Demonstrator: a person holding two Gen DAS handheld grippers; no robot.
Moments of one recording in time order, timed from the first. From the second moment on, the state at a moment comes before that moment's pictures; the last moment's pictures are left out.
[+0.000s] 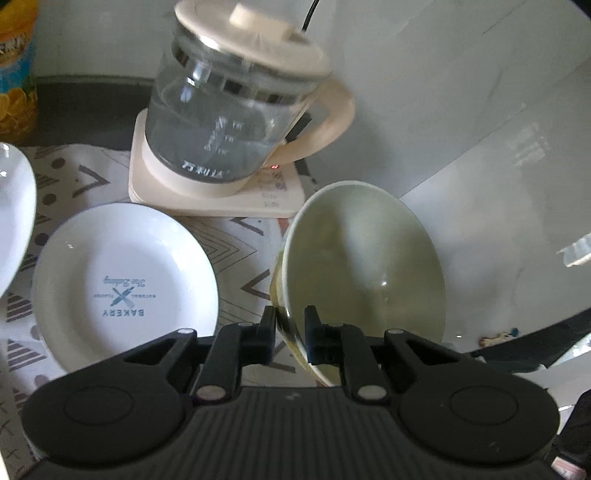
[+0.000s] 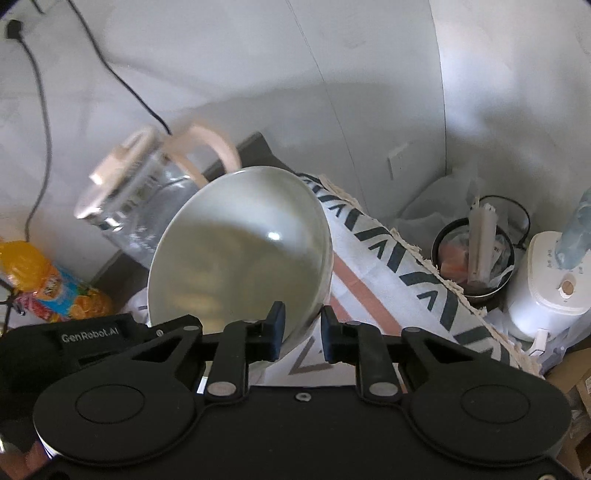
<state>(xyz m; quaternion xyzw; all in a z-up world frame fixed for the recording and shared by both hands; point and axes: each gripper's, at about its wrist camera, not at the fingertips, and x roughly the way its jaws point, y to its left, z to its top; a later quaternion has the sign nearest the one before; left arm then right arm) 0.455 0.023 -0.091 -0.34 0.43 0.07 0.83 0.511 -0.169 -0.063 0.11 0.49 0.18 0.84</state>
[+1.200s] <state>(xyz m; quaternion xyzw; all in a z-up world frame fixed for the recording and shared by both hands) 0.300 0.056 -0.068 -0.31 0.46 0.01 0.83 0.326 -0.148 -0.030 0.12 0.49 0.14 0.85</state>
